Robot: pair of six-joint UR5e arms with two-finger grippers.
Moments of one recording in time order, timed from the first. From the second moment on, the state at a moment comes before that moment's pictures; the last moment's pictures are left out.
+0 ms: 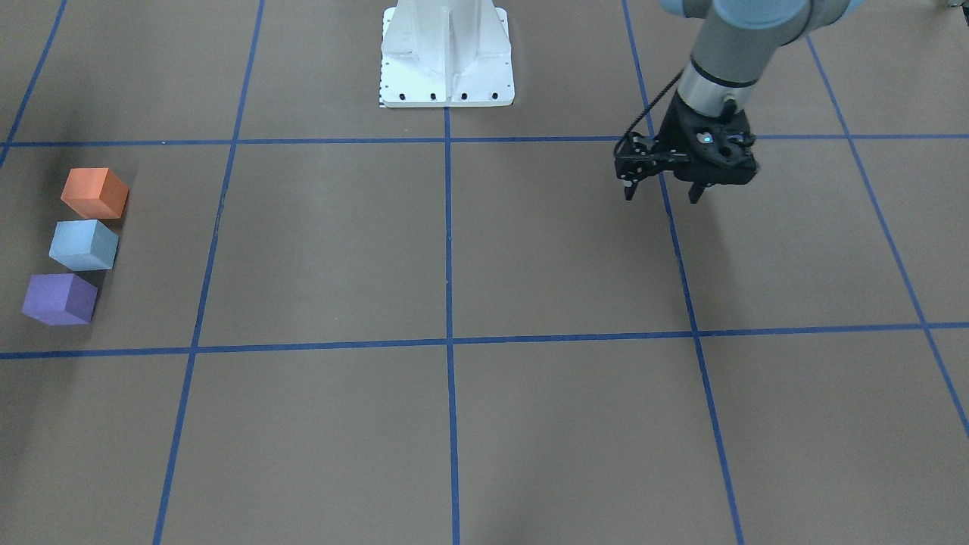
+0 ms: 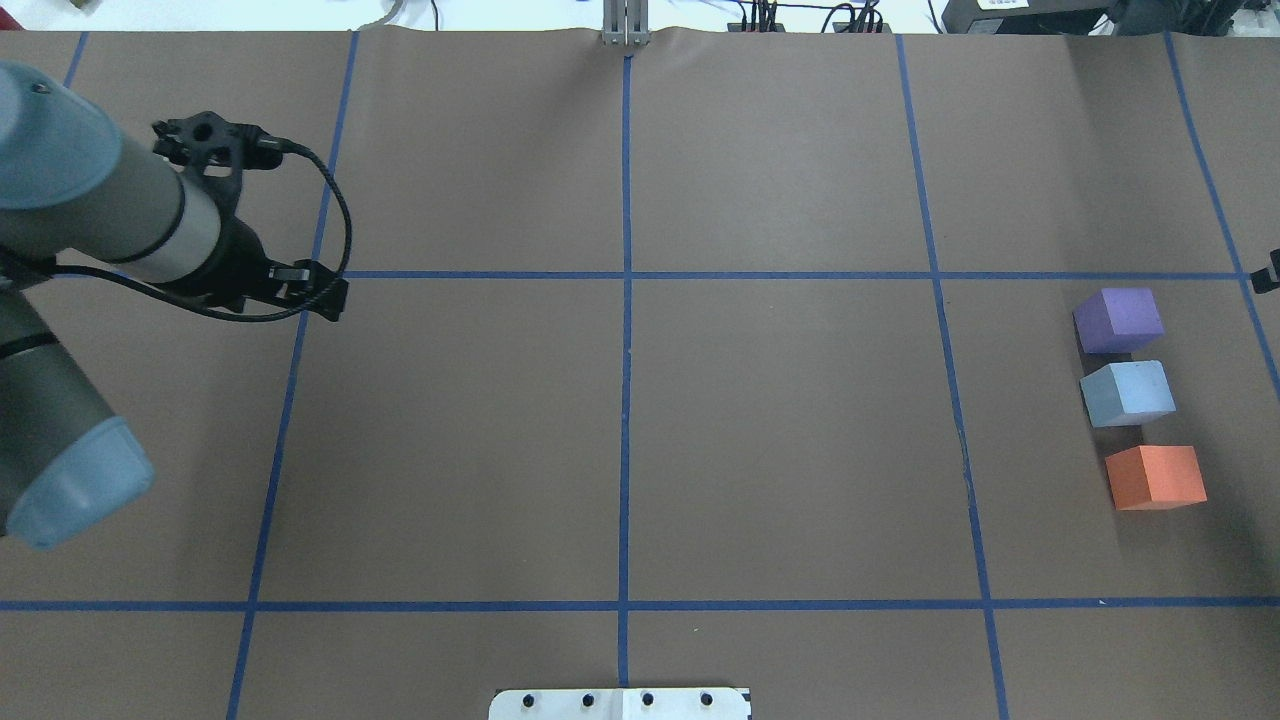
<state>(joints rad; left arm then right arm) -0.86 -1.85 -2.05 -1.50 -2.03 -0.81 1.37 -1.65 1.80 -1.35 2.35 0.36</state>
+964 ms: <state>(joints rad) -1.47 -1.62 -1.70 -1.52 -2.38 0.14 1.48 -1.66 1.80 -1.37 2.38 0.24</state>
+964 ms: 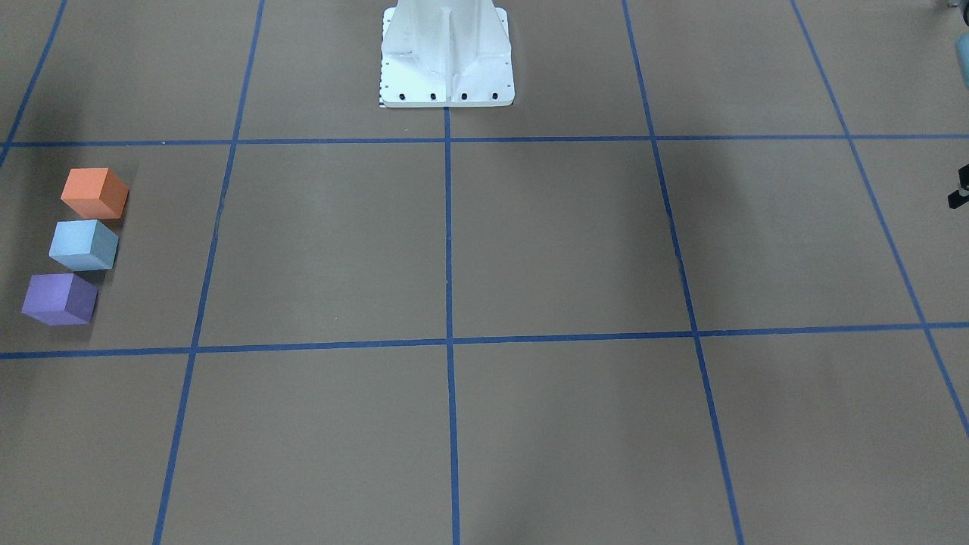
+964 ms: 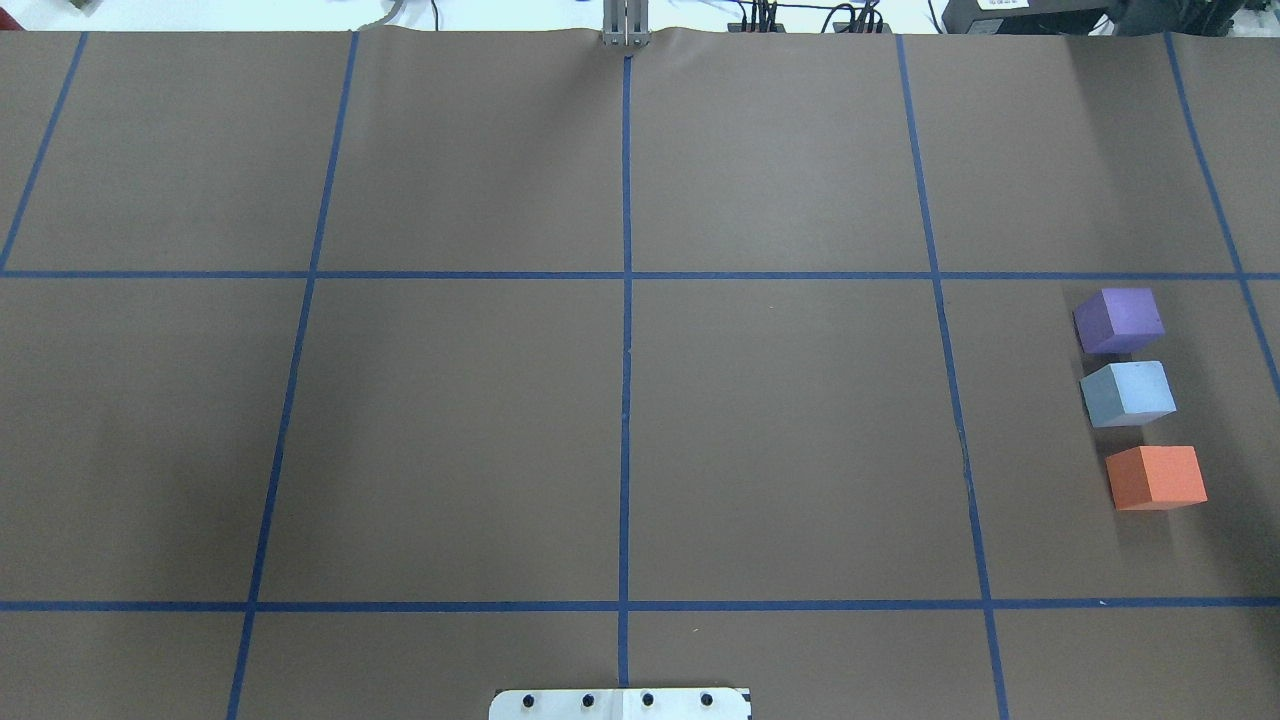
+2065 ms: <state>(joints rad) -1.49 -1.60 -1.71 -1.52 -2.39 0.12 1.45 -1.65 1.80 -1.37 2.37 0.24</state>
